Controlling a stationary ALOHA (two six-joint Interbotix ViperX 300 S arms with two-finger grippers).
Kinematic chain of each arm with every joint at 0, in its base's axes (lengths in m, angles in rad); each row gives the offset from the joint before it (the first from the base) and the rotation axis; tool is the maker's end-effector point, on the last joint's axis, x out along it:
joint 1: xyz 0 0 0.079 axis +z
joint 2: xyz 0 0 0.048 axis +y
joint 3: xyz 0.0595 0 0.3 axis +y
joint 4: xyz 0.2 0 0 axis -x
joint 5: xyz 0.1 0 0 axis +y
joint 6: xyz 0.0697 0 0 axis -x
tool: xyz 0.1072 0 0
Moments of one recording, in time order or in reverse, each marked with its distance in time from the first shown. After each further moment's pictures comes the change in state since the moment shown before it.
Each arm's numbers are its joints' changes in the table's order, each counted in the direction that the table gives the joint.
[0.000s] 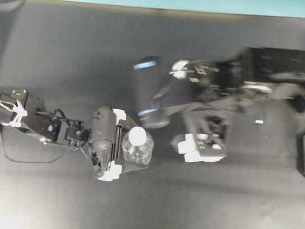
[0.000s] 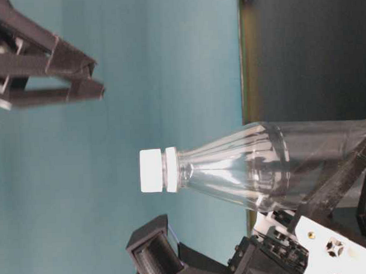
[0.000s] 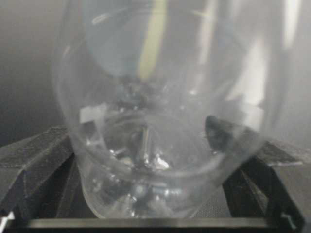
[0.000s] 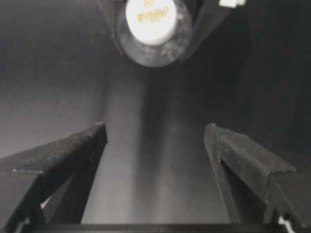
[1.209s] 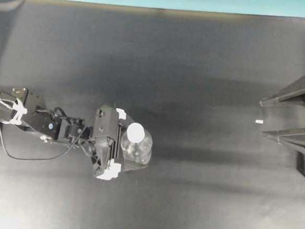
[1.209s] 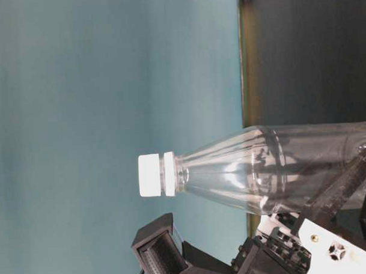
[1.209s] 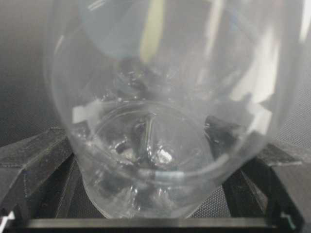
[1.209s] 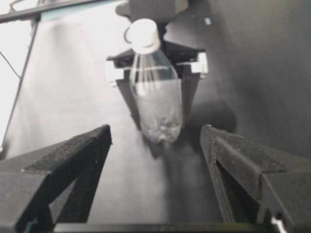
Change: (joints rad) left arm 0.012 -0.005 0.003 0.000 0.064 0.006; right arm 0.006 -0.893 0.873 0.025 -0.787 -0.239
